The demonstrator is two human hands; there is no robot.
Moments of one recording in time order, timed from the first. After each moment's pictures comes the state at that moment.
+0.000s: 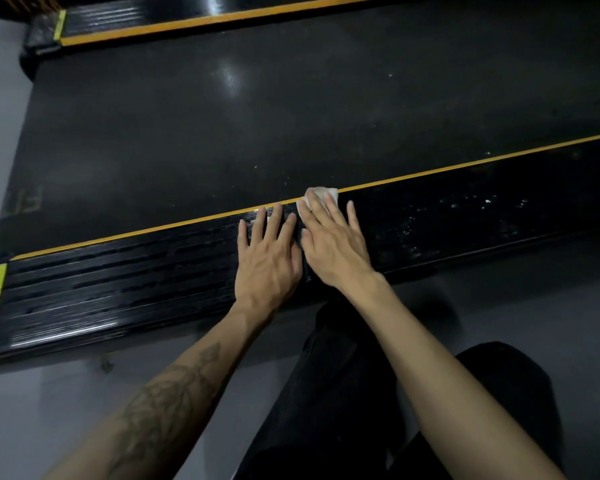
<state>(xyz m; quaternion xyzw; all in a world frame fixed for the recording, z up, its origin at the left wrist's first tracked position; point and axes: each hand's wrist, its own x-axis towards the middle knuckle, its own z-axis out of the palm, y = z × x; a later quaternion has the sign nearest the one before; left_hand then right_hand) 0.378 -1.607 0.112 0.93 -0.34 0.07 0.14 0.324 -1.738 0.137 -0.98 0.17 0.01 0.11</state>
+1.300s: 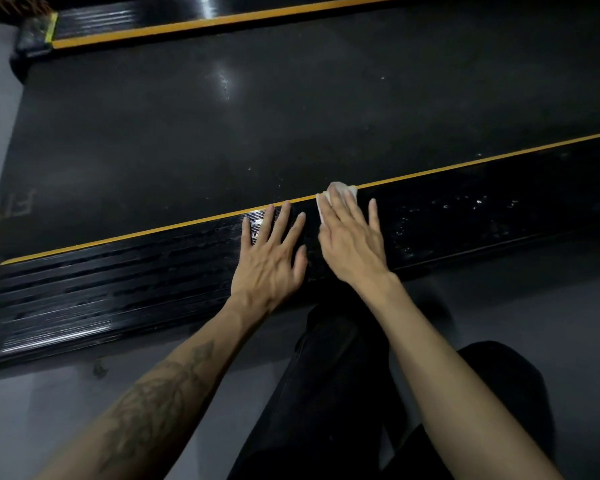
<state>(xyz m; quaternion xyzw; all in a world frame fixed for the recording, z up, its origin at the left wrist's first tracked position) 0.382 -1.610 0.112 0.90 -0.43 0.04 0.10 0.307 -1.763 0.140 -0.97 0.23 0.00 0.08</state>
